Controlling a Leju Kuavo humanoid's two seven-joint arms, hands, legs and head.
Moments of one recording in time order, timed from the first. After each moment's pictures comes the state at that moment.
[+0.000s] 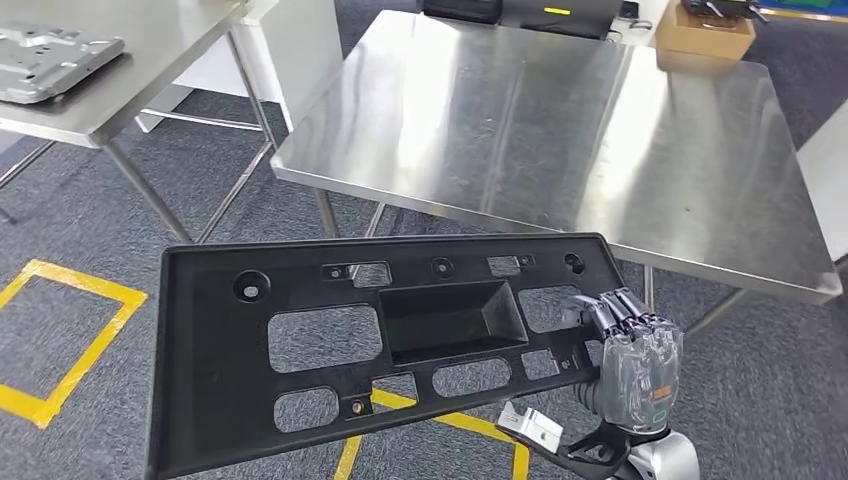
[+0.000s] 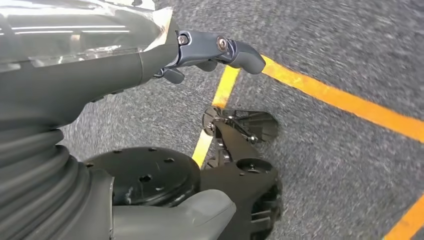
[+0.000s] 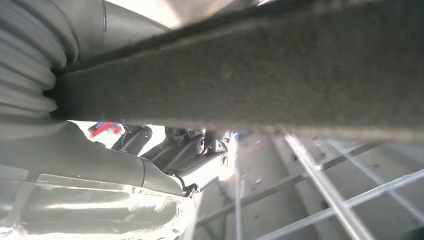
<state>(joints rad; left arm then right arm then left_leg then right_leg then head) -0.07 -0.22 0.96 -0.19 -0.71 0.09 -0.26 0.09 -0.04 0.28 -1.95 1.23 -0.49 -0.12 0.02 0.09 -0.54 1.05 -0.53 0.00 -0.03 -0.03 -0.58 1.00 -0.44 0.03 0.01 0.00</state>
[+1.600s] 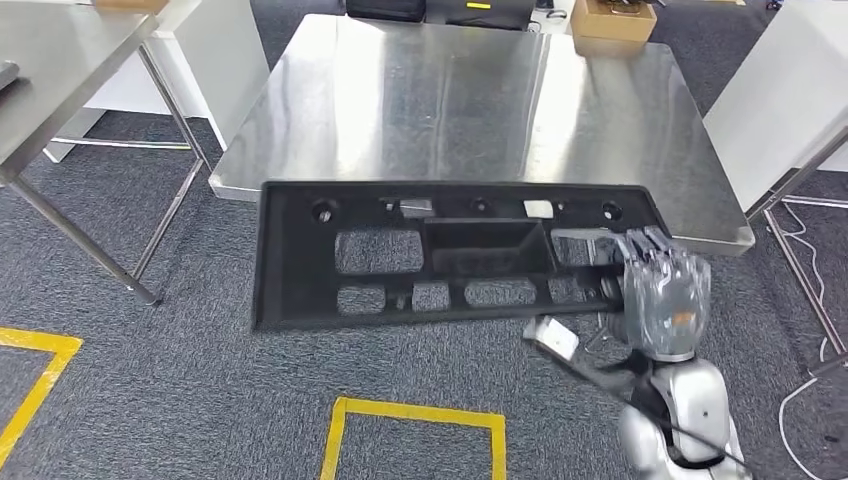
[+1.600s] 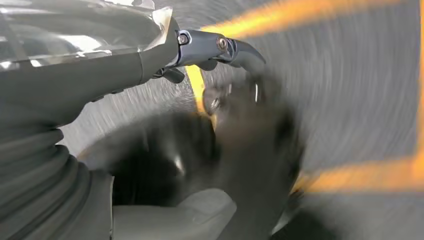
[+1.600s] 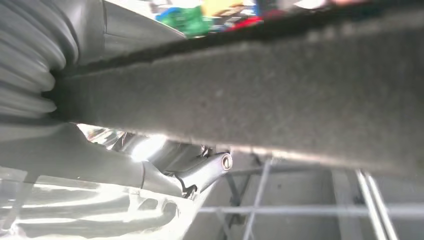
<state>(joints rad) -0.10 -0.23 0.76 -0.19 -1.06 -0.13 -0.30 -0.17 -0.13 0.19 -1.79 1.37 -0.34 0.00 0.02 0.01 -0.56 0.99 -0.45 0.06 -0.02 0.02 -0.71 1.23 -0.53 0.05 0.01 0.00</state>
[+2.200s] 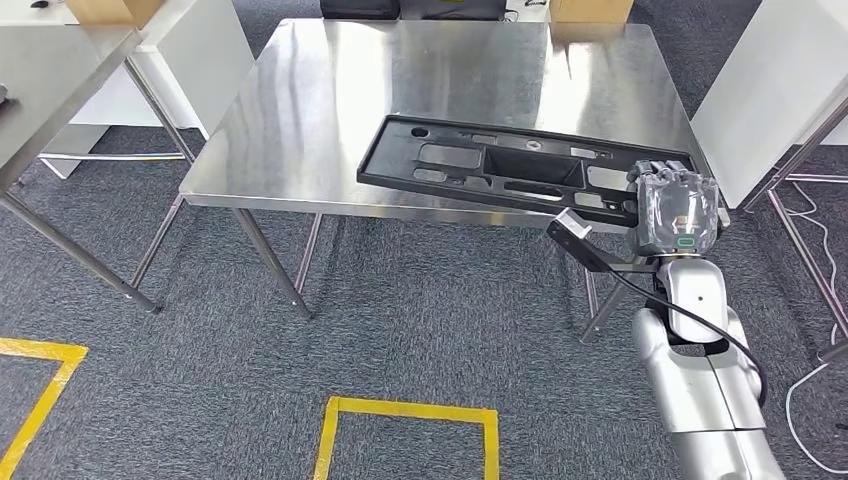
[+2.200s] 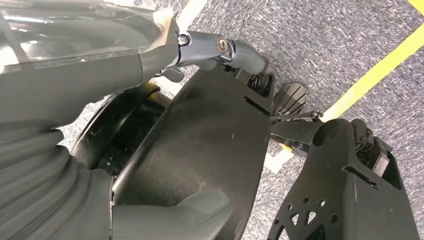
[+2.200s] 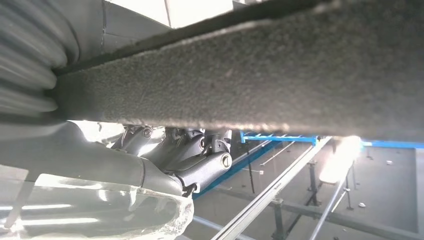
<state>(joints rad) -0.18 -0.19 0.38 -0.24 -1.15 -0.34 -0.29 -0.50 -0.17 0.17 -1.38 1.49 -0.22 0.15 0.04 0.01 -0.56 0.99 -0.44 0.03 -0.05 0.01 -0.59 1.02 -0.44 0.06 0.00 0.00</state>
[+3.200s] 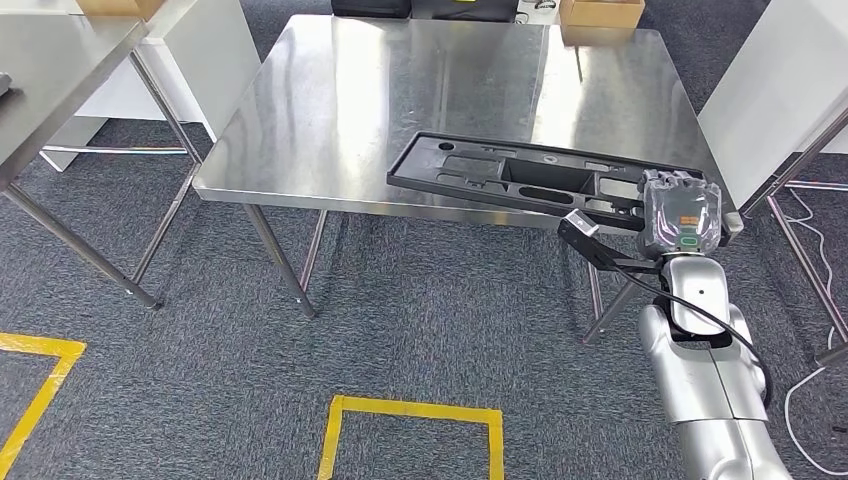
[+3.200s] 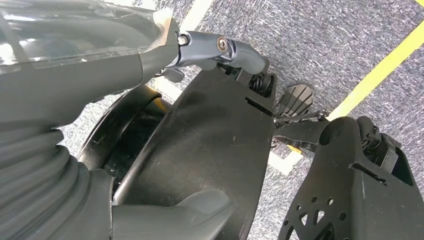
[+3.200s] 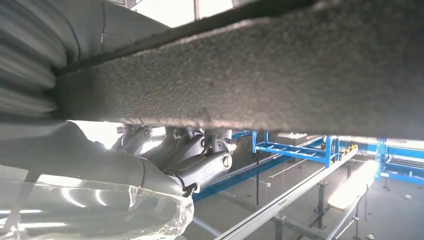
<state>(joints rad) -0.18 -0.19 0.23 -0.26 -1.06 -0.35 -0.26 -0.53 -0.18 0.12 -1.27 1.56 -0.17 0.17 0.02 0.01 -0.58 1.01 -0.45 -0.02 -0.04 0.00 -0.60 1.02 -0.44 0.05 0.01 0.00</state>
